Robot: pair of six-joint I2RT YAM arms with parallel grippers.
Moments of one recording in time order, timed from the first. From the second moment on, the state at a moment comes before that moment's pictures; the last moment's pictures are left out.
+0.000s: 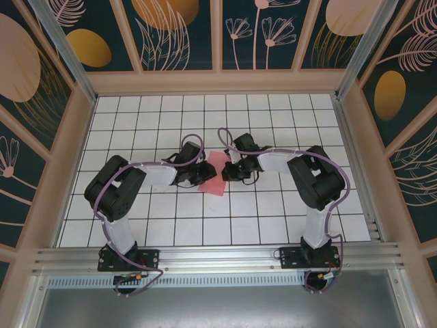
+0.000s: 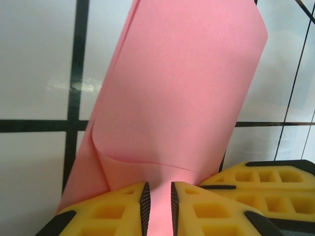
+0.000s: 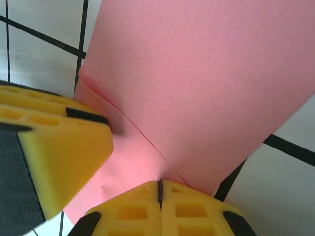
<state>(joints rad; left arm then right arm) -0.60 1.83 0.89 0.03 0.31 -0.98 0.59 1.91 1.06 -0.28 -0.49 0.38</state>
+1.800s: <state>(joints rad) -0.57 1.85 0.86 0.11 0.38 -0.90 0.62 1.79 1.02 -0.30 -0.52 0.37</state>
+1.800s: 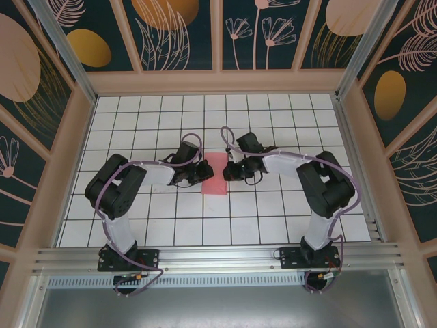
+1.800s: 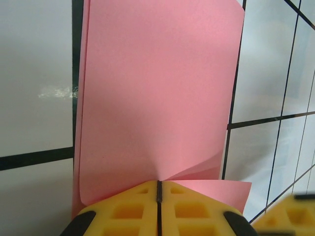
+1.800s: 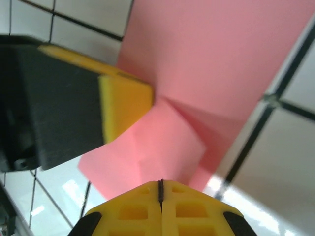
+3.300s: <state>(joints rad) -0.58 1.85 0.86 0.11 0.35 -0.93 0.64 1.76 0.87 -0.24 -0.50 0.39</state>
